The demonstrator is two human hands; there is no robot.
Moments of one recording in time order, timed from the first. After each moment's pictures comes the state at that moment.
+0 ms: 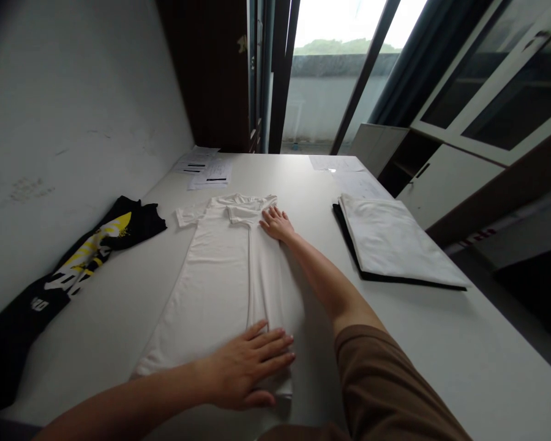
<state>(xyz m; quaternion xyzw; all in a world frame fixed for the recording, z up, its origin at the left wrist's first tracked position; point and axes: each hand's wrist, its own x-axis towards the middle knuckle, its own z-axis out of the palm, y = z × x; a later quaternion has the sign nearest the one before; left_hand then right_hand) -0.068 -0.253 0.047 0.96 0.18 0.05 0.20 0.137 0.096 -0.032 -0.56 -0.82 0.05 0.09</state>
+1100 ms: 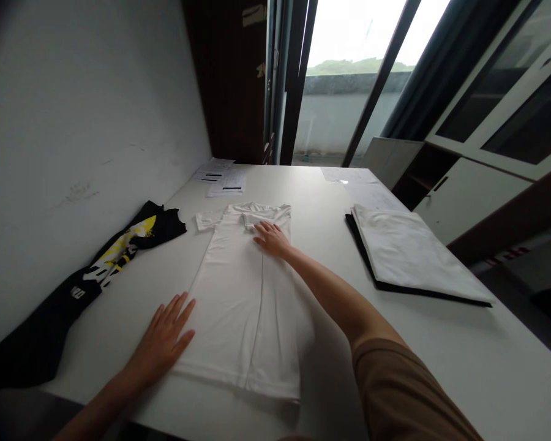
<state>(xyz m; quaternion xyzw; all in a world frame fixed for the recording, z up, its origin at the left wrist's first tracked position) -0.253 -0.290 -0.007 0.80 0.59 0.08 -0.07 0.076 0.038 -0.007 -0.46 -0.88 0.03 0.11</state>
